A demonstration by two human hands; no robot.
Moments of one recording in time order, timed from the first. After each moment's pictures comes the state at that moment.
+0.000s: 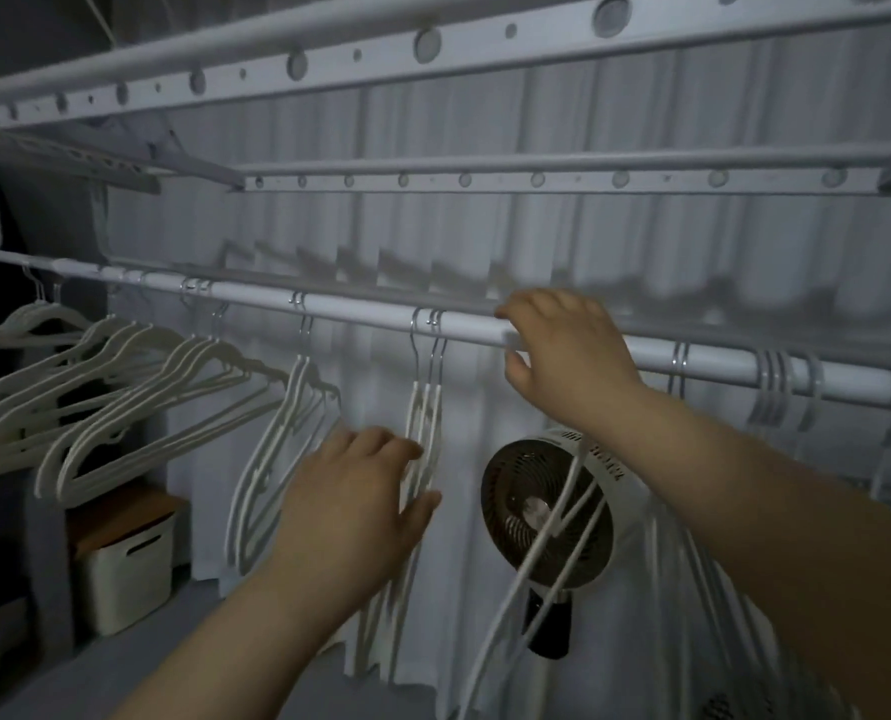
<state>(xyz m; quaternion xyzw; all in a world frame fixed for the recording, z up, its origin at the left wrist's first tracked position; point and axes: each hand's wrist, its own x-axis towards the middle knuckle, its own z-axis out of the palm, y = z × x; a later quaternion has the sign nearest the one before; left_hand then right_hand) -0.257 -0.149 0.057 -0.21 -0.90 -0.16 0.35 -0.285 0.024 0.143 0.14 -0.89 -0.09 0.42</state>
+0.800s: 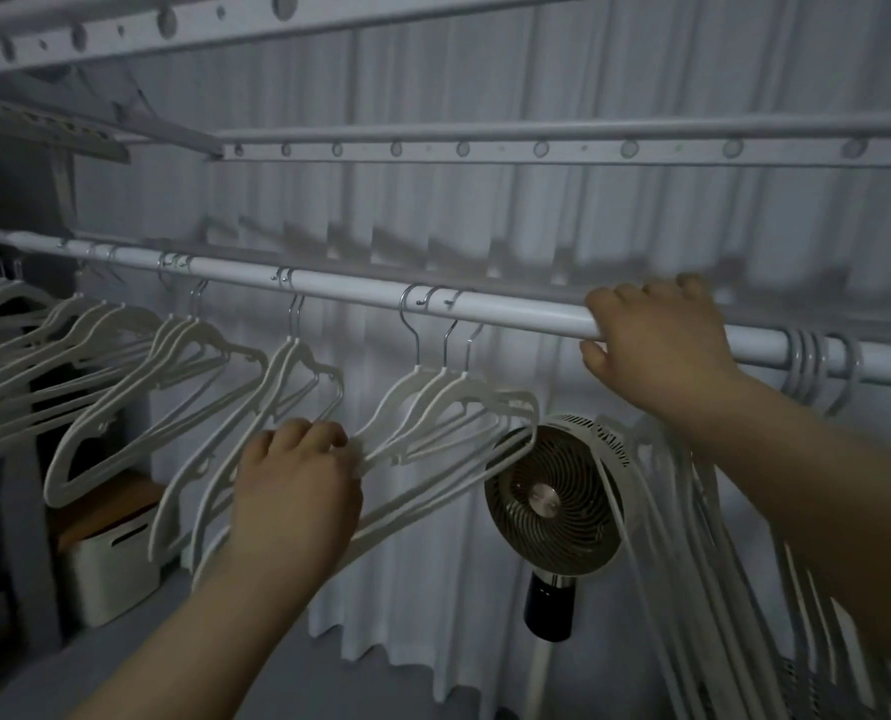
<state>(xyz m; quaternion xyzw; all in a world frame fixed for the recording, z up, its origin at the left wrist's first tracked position) -0.321 -0.191 0.026 -0.16 -0.91 -0.03 0.37 -0.299 0.049 0.143 -0.04 -0.90 -0.22 0.38</state>
